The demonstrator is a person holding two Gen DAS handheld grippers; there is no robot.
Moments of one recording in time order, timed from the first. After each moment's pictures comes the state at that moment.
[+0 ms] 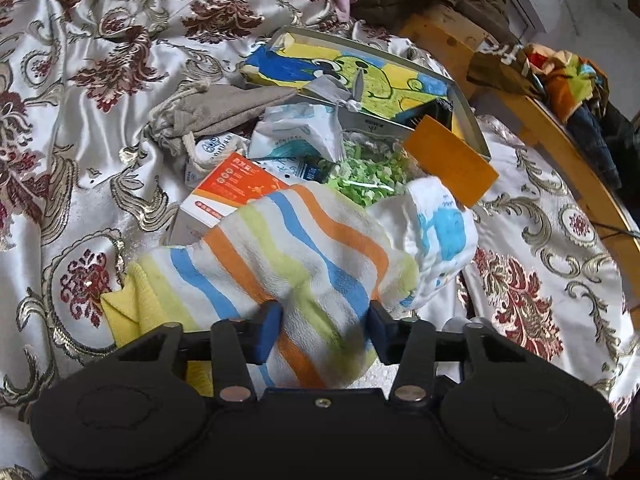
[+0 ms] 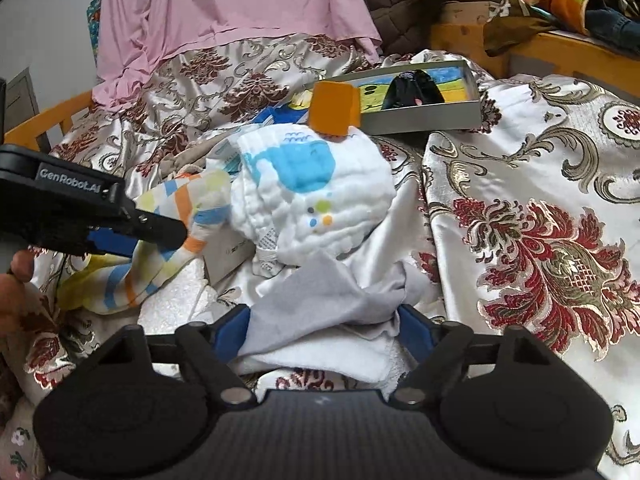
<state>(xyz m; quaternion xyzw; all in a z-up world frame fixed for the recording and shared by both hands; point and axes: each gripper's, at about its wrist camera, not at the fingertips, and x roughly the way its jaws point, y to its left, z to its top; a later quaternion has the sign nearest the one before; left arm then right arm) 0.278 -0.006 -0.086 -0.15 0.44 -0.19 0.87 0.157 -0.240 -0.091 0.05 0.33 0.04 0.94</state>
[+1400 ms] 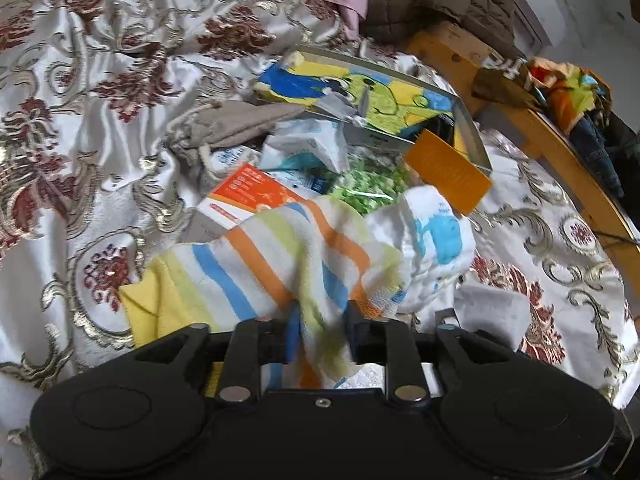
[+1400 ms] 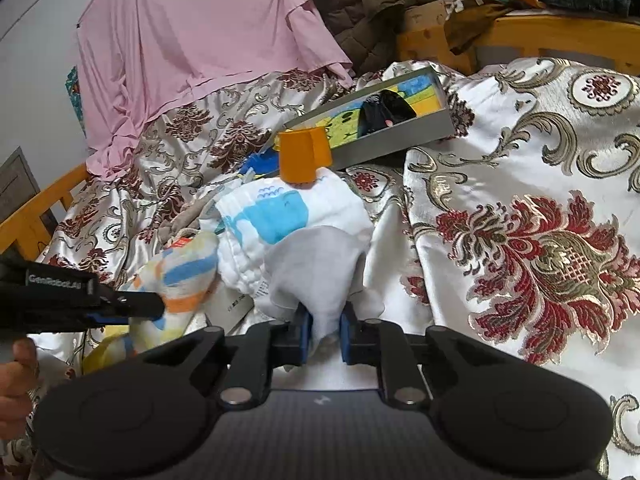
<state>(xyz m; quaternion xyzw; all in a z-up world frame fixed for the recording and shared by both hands) 0.259 -0.006 -0.077 -0.14 0.42 -0.17 0.88 0.155 -0.263 -0.080 0.14 0.29 0.04 0.95</state>
